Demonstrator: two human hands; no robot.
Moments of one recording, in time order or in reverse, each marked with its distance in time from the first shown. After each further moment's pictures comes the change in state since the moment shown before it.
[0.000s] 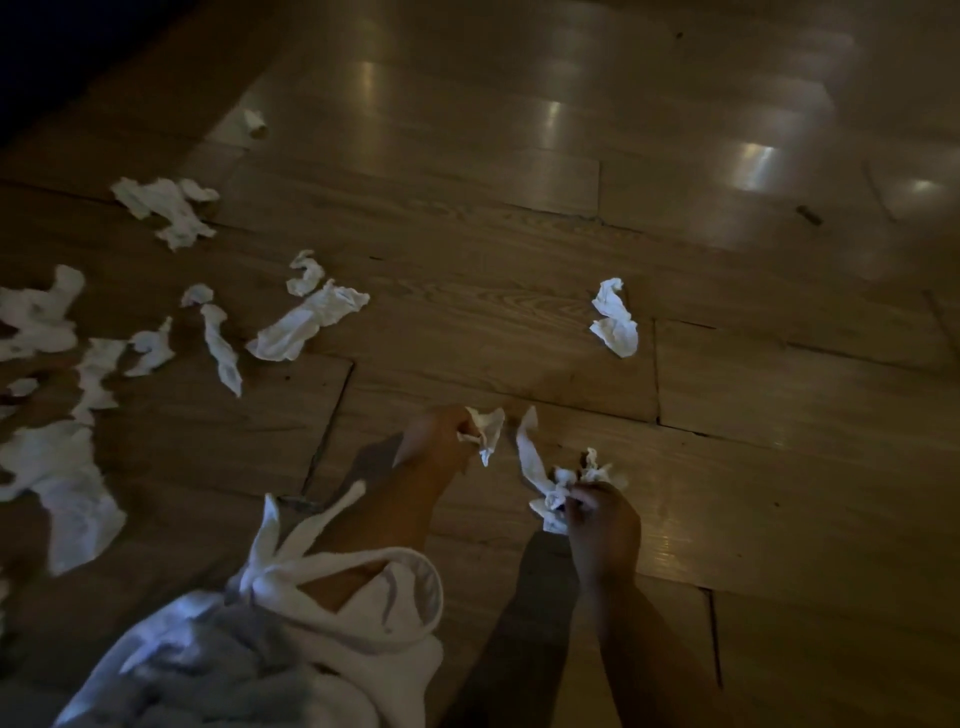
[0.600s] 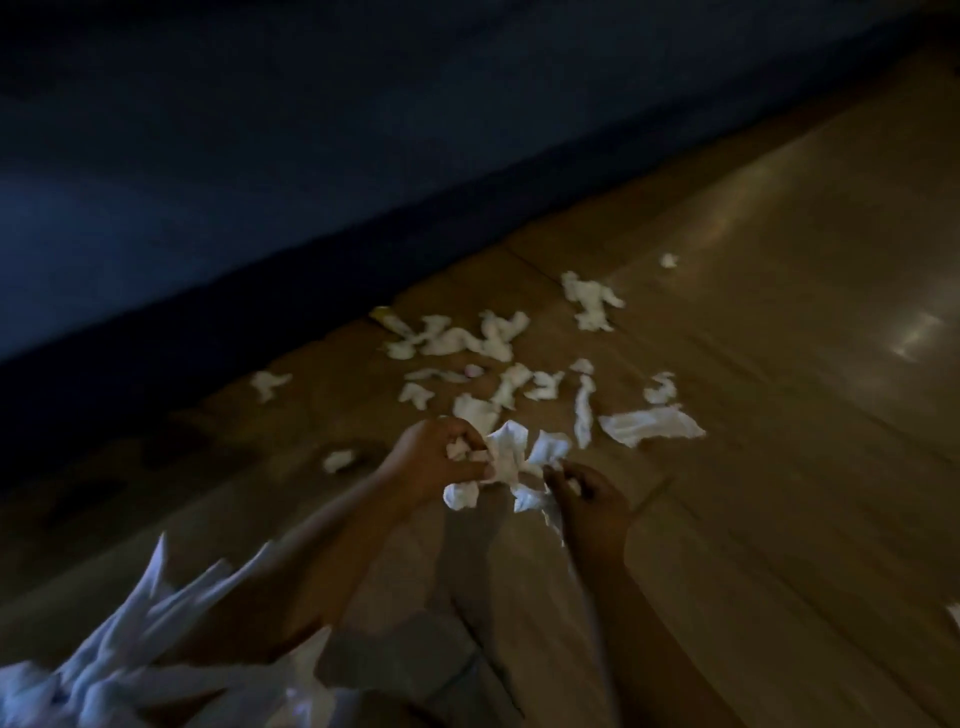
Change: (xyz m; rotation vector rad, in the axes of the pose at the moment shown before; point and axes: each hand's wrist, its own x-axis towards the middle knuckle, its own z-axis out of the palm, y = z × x) left_hand -0.242 -0.123 -0.243 -0.289 0.548 -0.226; right_hand -0.119 -0.298 0.040 0.605 -0.587 -0.434
